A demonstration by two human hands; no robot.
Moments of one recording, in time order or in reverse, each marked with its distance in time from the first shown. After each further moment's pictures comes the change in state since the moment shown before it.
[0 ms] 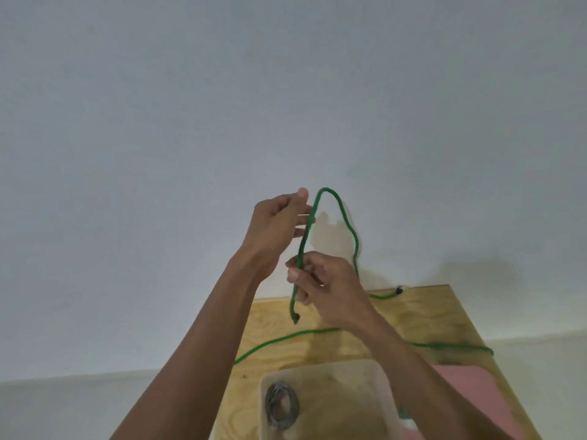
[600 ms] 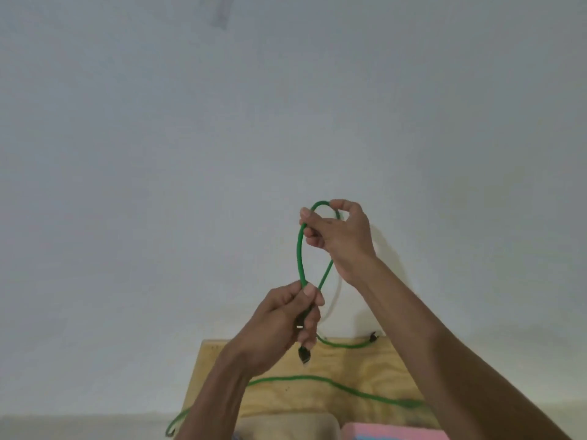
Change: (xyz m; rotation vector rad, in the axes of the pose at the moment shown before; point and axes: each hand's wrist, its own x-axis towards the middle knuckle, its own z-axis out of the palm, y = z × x) left_hand -0.065 -0.017 0.097 -0.209 -0.344 -0.049; right_hand 0.060 -0.067 -0.138 0.508 0.235 0.011
